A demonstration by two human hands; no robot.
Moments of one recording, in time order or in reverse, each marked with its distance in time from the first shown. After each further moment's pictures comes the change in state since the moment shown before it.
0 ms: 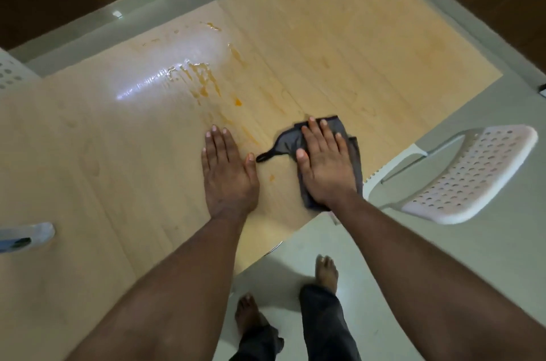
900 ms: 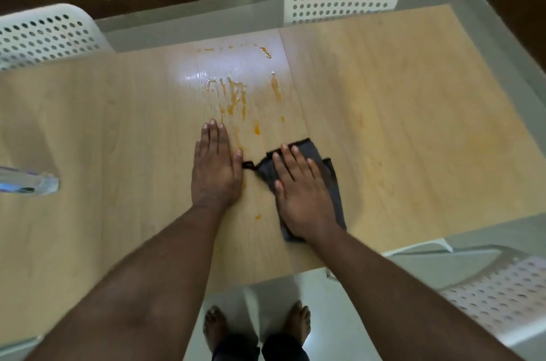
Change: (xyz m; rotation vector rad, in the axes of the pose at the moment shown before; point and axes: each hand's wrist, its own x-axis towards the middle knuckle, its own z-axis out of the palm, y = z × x) left_hand 0.061 0.003 -0.008 -0.007 0.018 -0.244; right_hand 0.073 -0.006 -0.010 -0.052 -0.136 -0.498
